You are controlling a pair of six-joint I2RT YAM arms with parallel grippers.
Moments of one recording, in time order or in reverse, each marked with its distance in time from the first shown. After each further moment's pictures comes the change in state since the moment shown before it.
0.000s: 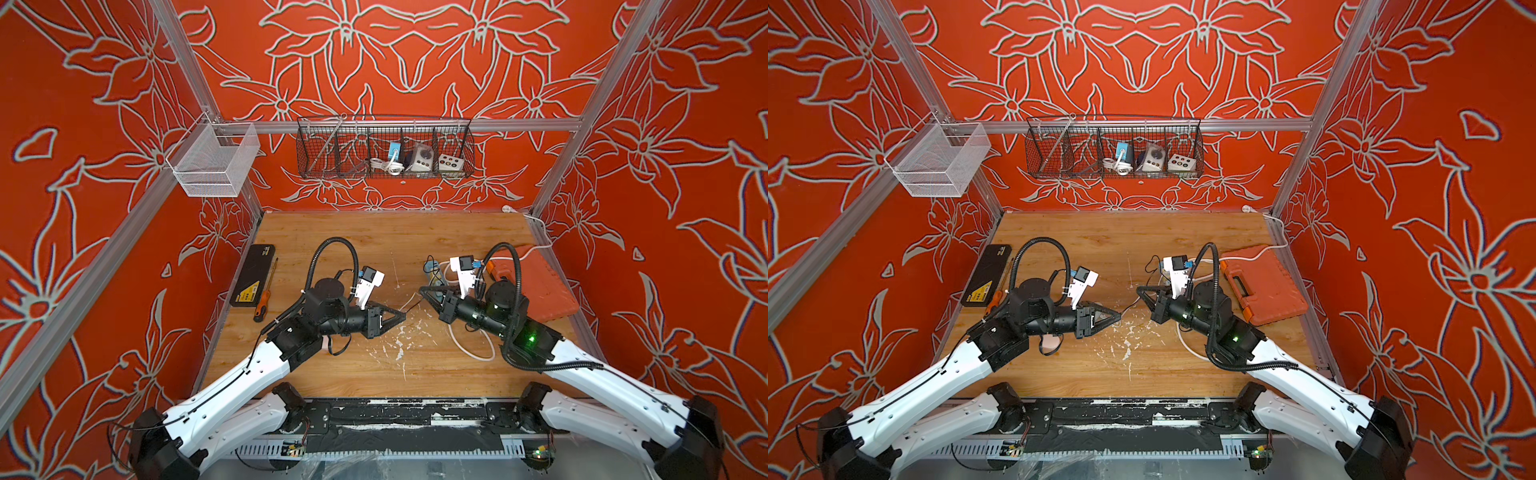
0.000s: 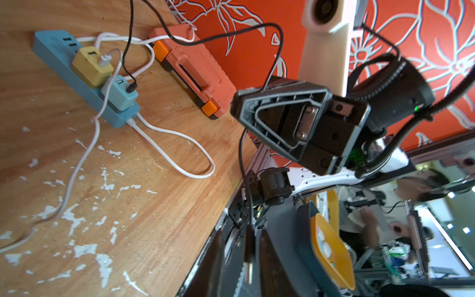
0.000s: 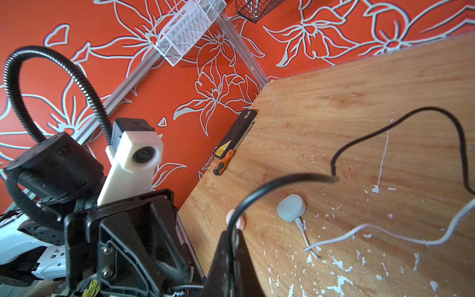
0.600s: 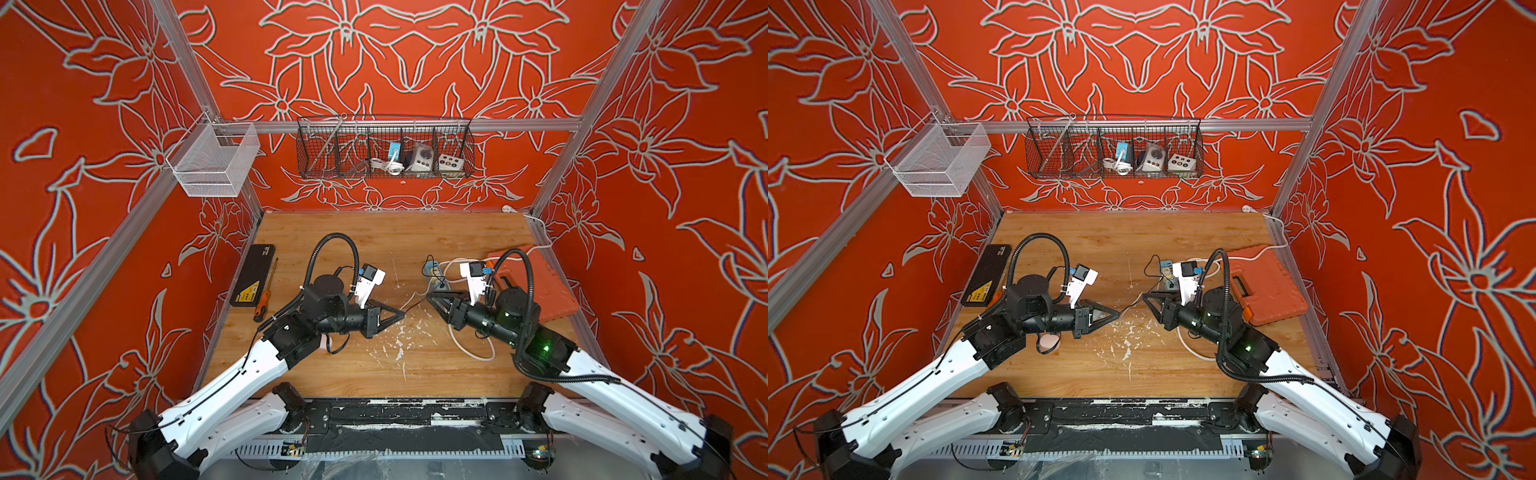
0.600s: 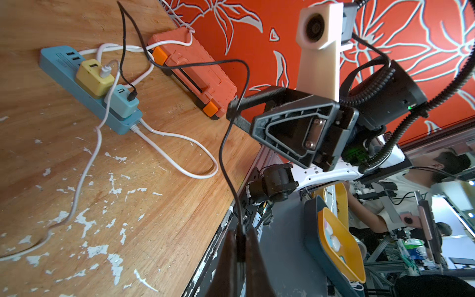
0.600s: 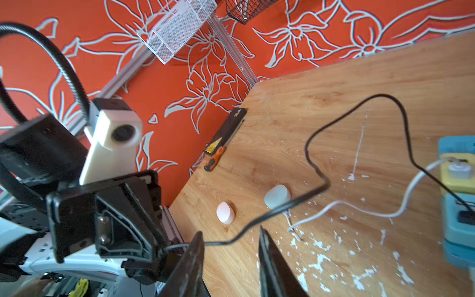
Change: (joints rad) left arm 0.000 0.000 0.082 -0.125 -0.016 0.100; right arm 0.000 -0.143 -0.021 -0.170 0.052 -0.048
